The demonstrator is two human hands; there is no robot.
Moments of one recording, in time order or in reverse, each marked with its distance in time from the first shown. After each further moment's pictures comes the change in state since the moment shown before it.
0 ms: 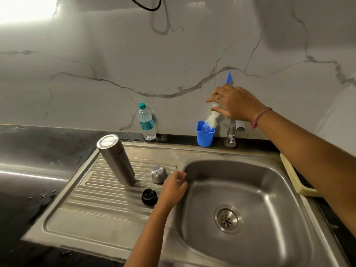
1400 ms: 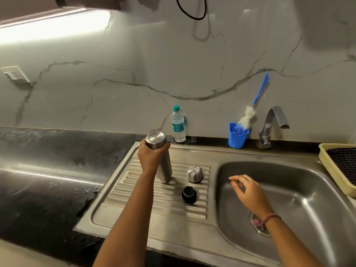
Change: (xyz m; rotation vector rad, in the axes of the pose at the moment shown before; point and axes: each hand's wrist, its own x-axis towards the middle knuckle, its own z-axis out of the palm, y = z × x) left_hand 0.027 -0.004 -0.194 -0.220 0.612 -0.014; right_hand -0.121 -0.249 0.114 0.818 0.022 0.793
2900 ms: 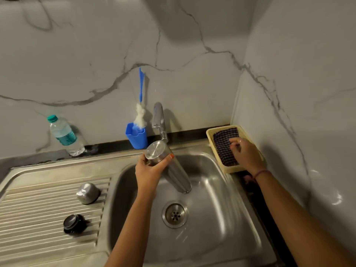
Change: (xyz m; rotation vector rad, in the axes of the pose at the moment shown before) left_hand -0.214 0.068 0.259 -0.300 -0.515 -0.093; right_hand 0.017 0.199 -0.275 -0.186 0.277 0.357
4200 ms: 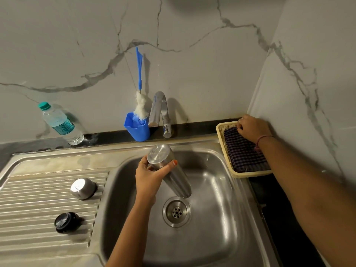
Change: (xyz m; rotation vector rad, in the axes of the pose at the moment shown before) left_hand 0.022 -0.030 0.012 0.072 0.013 -0.083; right_hand 0.141 0.045 0.032 -0.665 -0.302 -0.233
